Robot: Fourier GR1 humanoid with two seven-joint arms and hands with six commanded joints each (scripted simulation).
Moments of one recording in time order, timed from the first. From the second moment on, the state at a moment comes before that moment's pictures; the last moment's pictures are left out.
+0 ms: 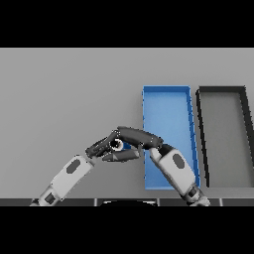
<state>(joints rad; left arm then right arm) -0.36 0.25 -0.60 -1.55 0.12 -0.30 -0.13 -0.52 -0.03 0.39 -1.79 -0.21 0.59 0.41</state>
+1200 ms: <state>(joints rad) -0.33 0.25 -0.59 -1.54 0.11 -0.23 0.06 -0.78 -0.06 0.23 -1.81 -0.68 0.31 0.60</state>
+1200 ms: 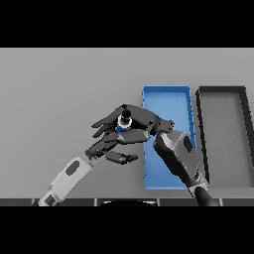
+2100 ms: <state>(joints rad) -0.30 0.31 -0.58 -1.59 0.10 -0.23 0.06 -0.89 -0.30 -0.14 -1.36 -0.45 0.23 0.56</state>
